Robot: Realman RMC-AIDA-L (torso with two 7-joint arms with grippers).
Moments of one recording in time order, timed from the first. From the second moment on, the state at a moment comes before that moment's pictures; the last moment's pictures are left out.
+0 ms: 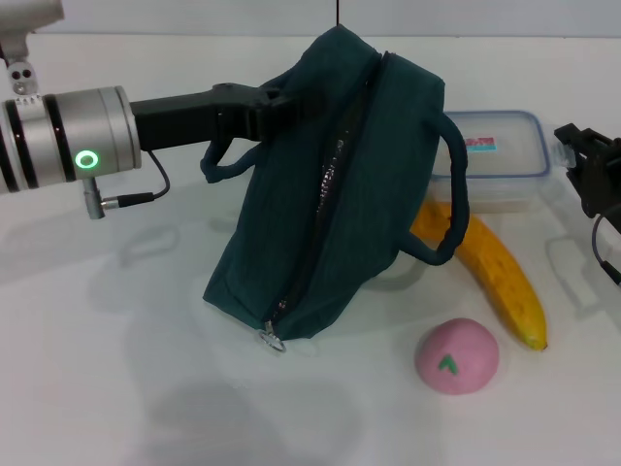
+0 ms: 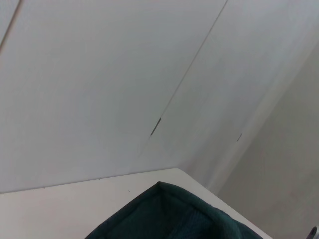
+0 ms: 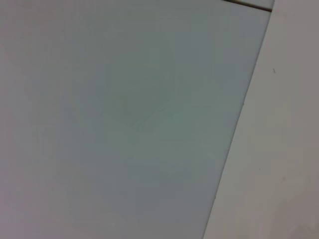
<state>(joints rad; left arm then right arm) -0.58 -2.08 0.96 0.71 1.66 1.39 -1.79 0.58 2.03 -0.35 0.20 -1.25 -1.13 1.59</state>
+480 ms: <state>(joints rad) -0.58 -2.08 0.96 0.72 1.67 1.39 -1.79 0.58 2.03 -0.33 0.21 -1.27 -1.10 1.60</state>
